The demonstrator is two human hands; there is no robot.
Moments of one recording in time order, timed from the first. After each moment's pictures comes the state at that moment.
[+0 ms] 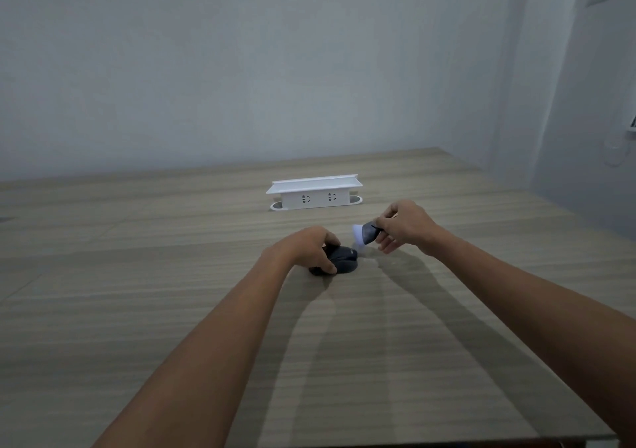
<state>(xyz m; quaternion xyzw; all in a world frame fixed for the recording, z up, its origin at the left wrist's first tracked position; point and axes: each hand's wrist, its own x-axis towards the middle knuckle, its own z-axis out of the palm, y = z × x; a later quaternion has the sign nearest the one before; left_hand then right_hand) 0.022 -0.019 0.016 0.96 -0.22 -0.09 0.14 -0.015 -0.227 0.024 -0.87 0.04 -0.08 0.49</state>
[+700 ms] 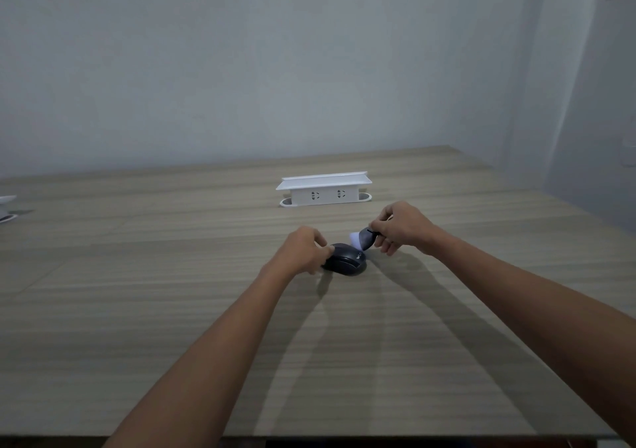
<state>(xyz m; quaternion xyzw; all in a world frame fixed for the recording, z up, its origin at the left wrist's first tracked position) -0.004 0.000 -0.003 0.93 -0.09 -0.01 0.35 -0.013 -0.214 0.020 -0.89 0.00 -0.05 0.46</state>
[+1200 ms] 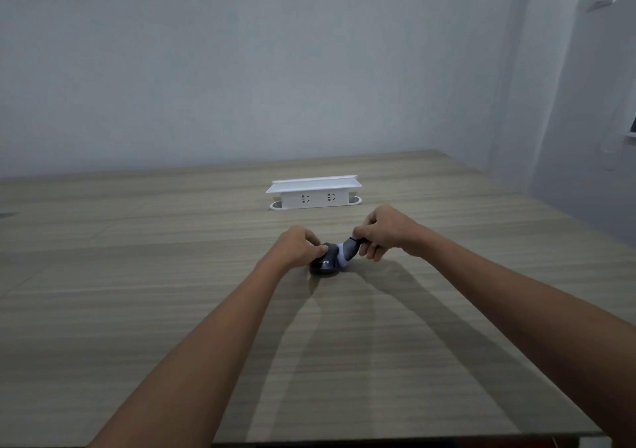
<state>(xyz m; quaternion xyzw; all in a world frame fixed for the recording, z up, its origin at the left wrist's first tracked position) 0.007 -0.008 0.004 0.93 -0.08 -0.02 0.36 -0.019 -0.208 0.029 -0.89 -0.03 0.01 0.46</state>
